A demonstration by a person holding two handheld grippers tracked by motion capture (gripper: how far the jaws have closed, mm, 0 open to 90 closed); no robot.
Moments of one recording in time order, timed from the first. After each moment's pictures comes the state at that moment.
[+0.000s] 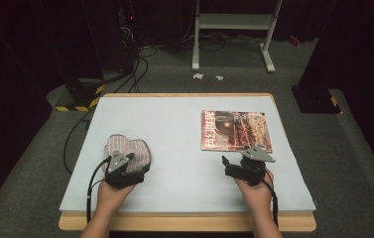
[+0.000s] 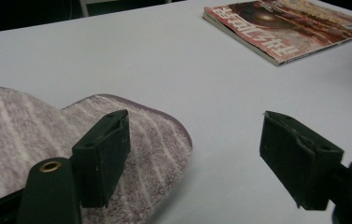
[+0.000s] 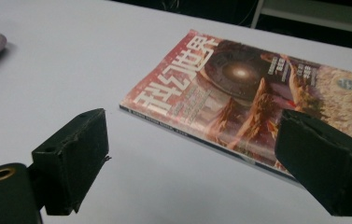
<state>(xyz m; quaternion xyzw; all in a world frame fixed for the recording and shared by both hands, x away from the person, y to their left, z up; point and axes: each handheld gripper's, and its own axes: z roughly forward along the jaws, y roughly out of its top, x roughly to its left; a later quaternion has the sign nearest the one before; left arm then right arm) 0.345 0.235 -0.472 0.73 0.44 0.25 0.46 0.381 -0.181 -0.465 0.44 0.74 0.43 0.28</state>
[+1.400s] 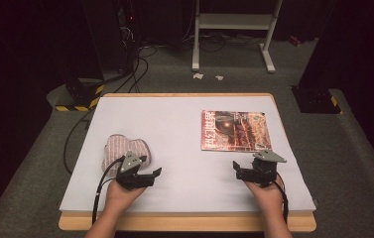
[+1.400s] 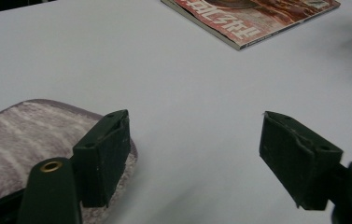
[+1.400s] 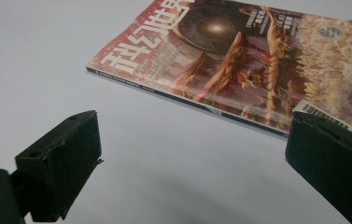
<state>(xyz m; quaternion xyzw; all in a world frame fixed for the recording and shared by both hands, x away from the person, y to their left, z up) 0.350 0.202 -0.477 0.77 0.40 0.21 0.45 0.381 -0.217 -0.478 0.48 0.74 0.40 0.25</state>
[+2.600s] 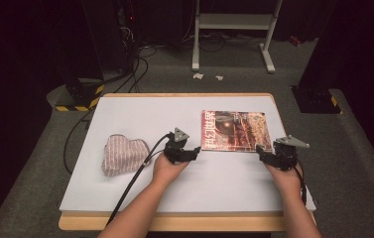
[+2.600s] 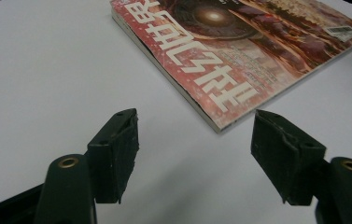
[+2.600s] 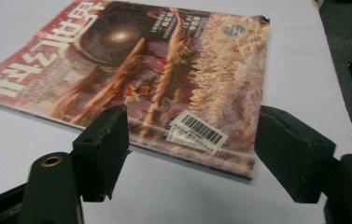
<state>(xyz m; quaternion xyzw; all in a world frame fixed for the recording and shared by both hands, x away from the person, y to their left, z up) 0.457 0.072 -0.485 0.78 0.43 0.17 0.42 0.436 -0.286 -0.478 0.53 0.71 0.38 0.25</state>
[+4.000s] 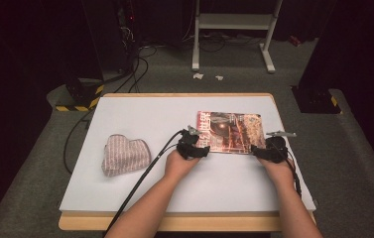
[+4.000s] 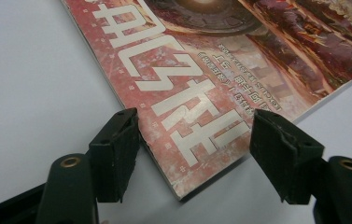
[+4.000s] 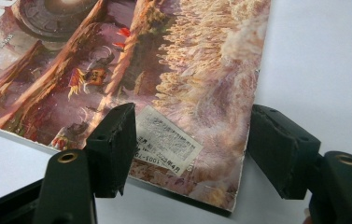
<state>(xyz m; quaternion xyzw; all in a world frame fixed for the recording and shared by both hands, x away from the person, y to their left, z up) 0.476 0.045 -0.500 0.80 0.44 0.14 0.38 0.467 -0.269 -0.495 0.56 0.73 0.33 0.20</state>
